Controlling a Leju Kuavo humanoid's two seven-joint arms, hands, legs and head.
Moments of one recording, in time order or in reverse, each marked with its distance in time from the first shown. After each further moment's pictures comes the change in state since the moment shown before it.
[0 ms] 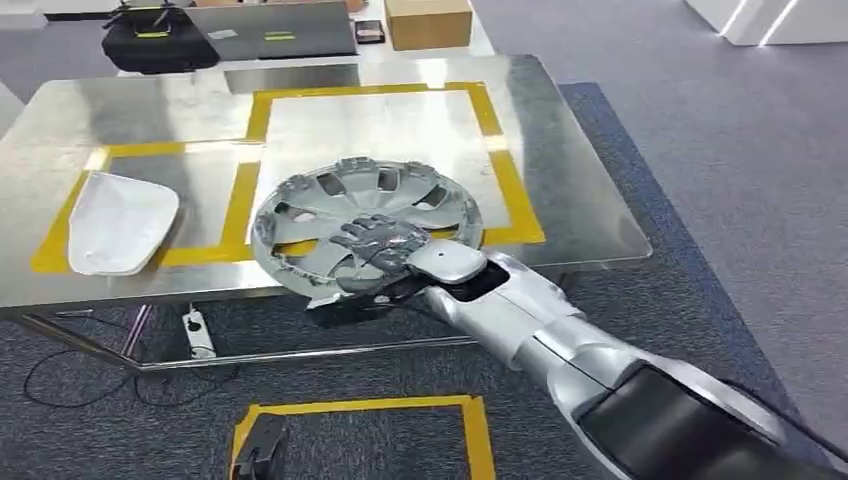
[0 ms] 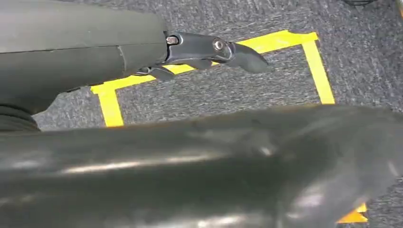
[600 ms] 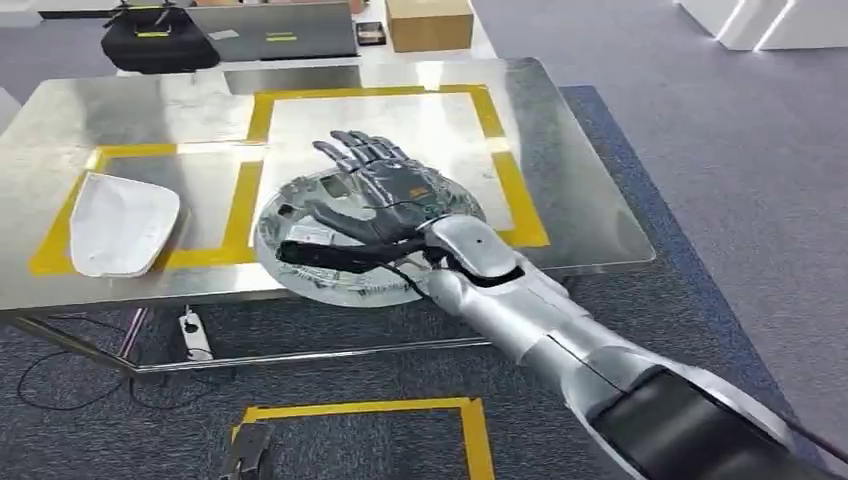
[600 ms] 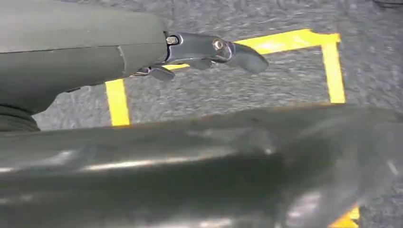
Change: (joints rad) left arm 0.027 0.006 0.011 0.000 0.104 -0.006 -0.025; right arm 0.052 -0.055 -0.110 -0.228 -0.341 -0.471 -0.029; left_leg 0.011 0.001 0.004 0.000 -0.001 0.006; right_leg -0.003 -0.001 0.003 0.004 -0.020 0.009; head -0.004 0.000
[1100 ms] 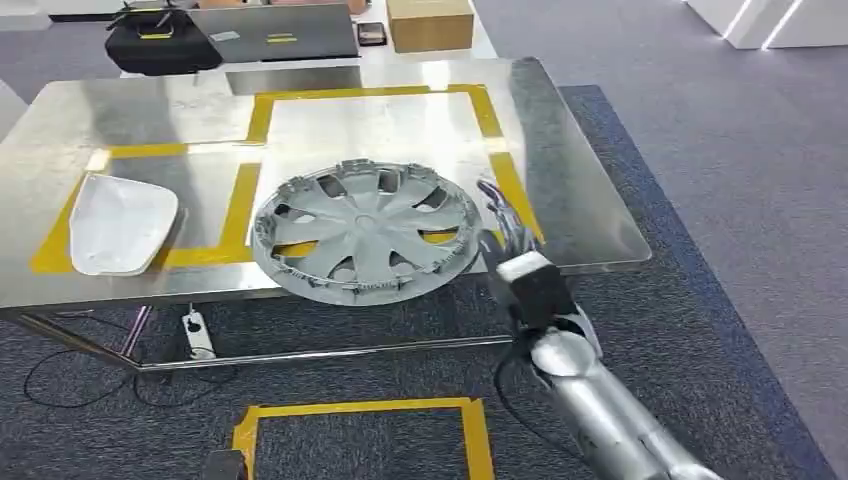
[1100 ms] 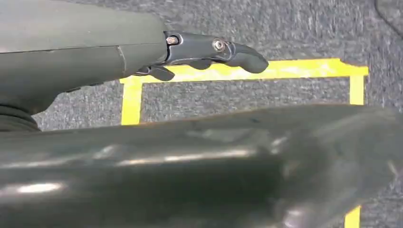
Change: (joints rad) left arm 0.073 0.007 0.088 0.000 0.079 0.071 -0.118; right arm 0.605 -0.162 -0.330 -0.592 -0.717 0.232 -0.342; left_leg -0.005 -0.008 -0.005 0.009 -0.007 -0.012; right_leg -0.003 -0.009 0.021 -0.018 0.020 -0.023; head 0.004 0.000
